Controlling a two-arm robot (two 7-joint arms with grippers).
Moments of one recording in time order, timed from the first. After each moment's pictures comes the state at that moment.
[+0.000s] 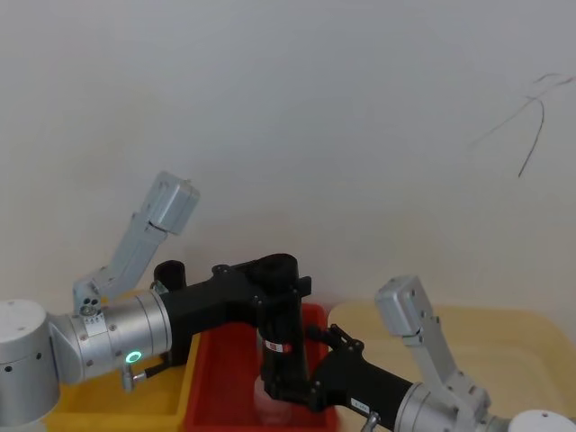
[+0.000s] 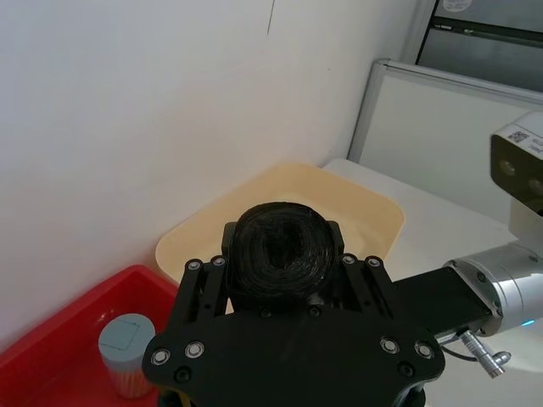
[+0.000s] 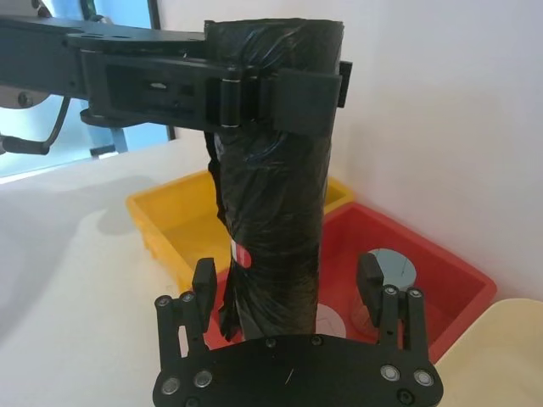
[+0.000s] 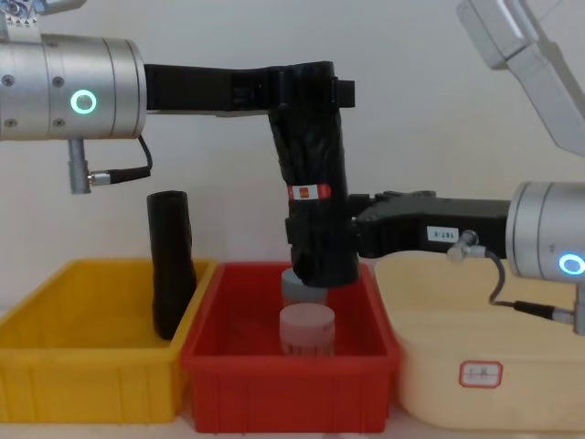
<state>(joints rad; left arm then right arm) -0.57 0.39 0.46 -1.53 -0.64 0.36 -0.59 0.40 0.34 -0.50 -1.49 0.36 0.19 0.49</state>
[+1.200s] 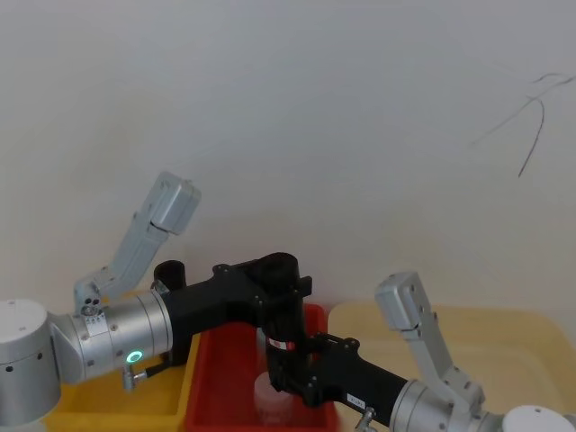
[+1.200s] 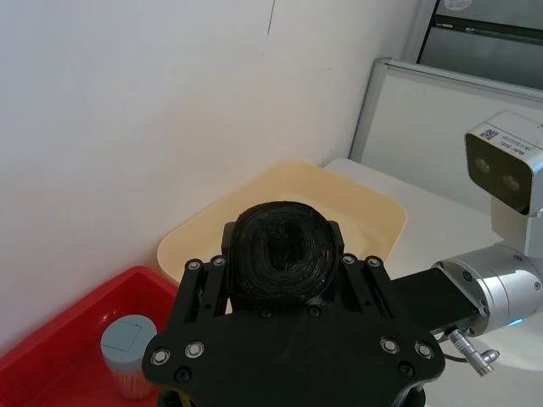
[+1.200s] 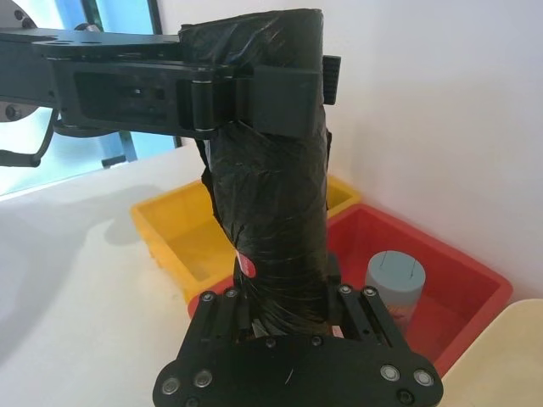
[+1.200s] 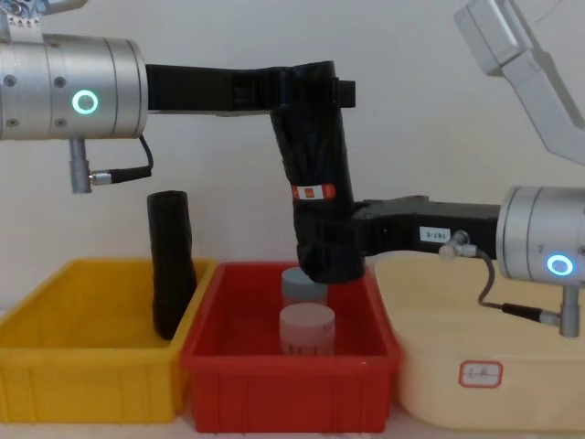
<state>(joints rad) -0.58 0.39 0.47 -1.53 -0.64 0.35 -0.58 0.43 0.32 -0.50 -1.43 0.40 0.18 0.50</state>
